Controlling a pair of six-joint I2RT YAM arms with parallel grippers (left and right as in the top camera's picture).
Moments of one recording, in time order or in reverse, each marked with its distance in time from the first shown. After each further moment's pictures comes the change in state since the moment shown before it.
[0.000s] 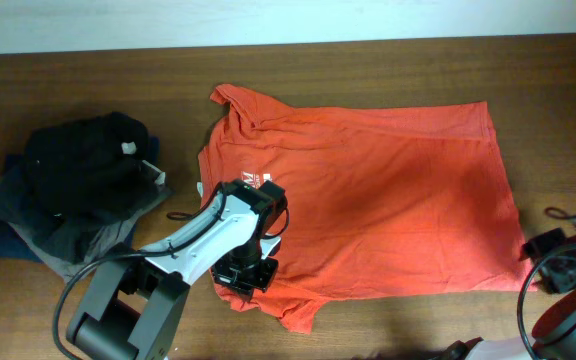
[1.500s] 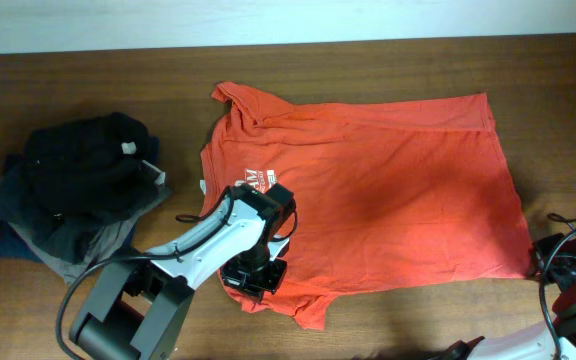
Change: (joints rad) left arm -0.042 0.000 -0.005 0.054 0.047 -0.045; right arm -0.044 0.155 0.059 0.017 0.019 -0.009
